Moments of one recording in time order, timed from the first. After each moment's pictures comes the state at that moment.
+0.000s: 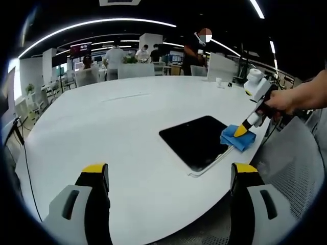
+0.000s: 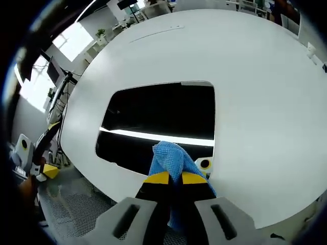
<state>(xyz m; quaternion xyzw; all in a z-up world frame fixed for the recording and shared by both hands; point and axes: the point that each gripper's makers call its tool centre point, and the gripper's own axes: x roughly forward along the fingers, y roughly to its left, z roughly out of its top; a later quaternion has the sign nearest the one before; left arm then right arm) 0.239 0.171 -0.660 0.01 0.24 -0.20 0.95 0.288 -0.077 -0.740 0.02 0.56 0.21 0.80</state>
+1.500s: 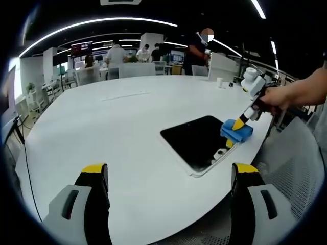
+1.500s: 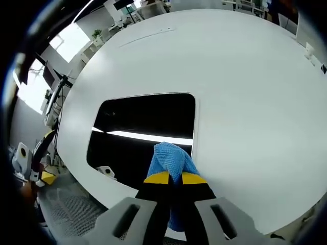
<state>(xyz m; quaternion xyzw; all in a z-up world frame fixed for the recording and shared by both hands) 0.242 0.174 -0.662 0.00 0.24 -0.20 0.95 0.321 -0.096 -0.740 0.01 0.57 0.20 0.80</state>
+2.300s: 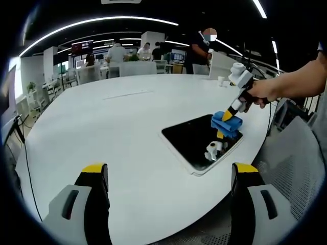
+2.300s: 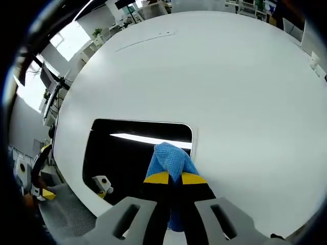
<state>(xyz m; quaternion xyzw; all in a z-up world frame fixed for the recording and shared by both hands) 0.243 0.175 -0.665 0.01 0.25 -0.20 0.95 0.373 -0.088 -0.738 0.00 0.56 0.20 0.80</state>
